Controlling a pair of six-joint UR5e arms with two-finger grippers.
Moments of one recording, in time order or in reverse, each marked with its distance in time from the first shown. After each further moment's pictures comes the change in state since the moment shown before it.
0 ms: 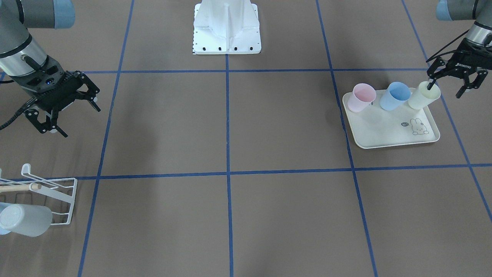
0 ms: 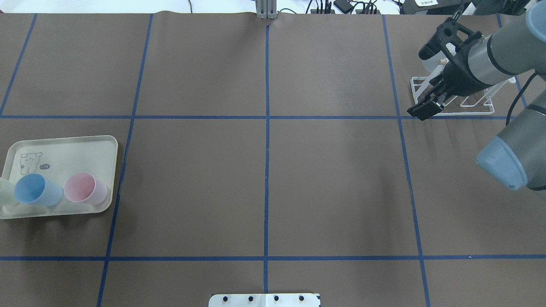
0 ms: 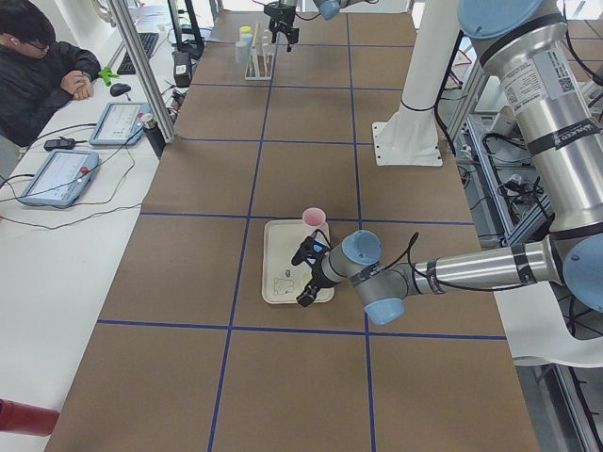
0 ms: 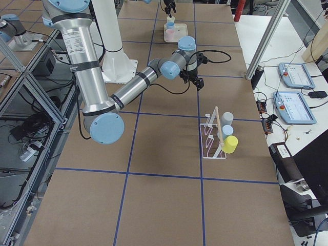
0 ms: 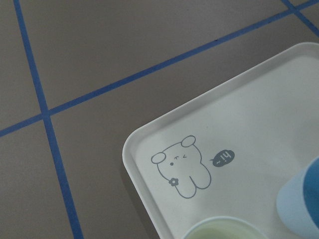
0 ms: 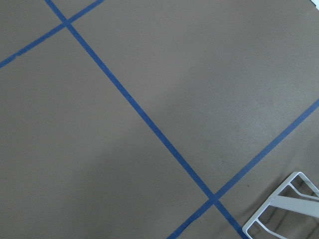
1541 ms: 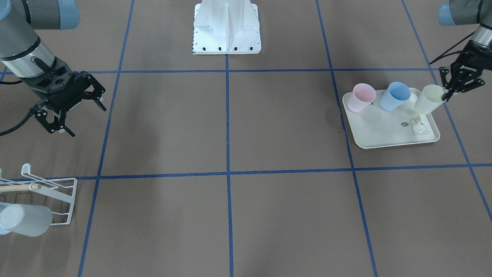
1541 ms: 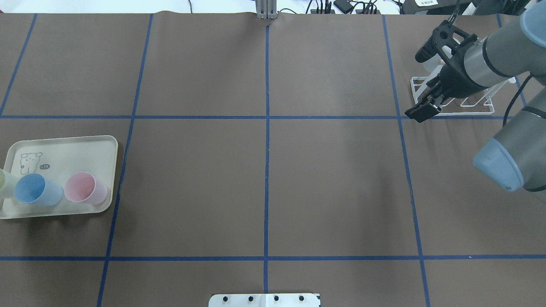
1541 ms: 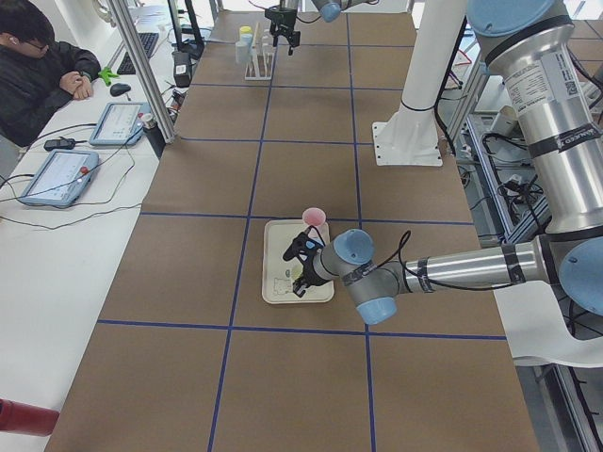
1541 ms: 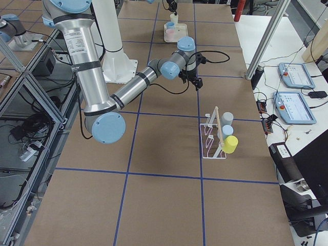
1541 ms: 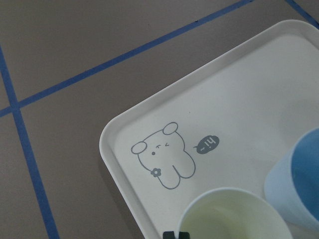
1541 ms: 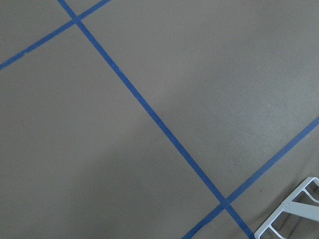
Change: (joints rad) left arm -0.157 -0.073 -0.015 0.076 -0.099 0.122; right arm -0.036 0.007 -0.012 0.022 -0.002 0.004
